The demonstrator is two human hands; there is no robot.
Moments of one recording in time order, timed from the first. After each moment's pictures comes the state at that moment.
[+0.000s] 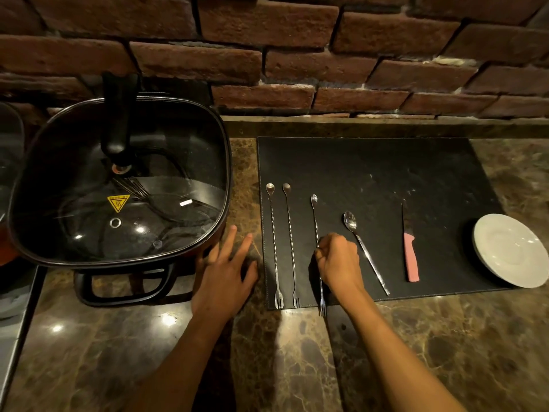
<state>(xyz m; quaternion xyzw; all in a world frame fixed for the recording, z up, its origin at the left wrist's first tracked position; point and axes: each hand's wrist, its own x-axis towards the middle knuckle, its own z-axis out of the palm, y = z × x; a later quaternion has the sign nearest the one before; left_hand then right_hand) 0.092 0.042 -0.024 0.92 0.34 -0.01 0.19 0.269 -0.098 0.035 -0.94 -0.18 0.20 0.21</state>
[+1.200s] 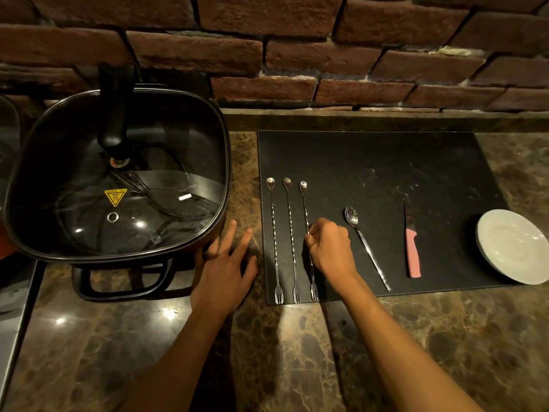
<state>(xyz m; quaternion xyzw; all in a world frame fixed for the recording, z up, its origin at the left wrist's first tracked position) 0.091 0.043 -0.032 0.92 0.34 -0.02 0.17 0.276 -0.078 0.032 -0.93 -0.22 0.19 0.23</state>
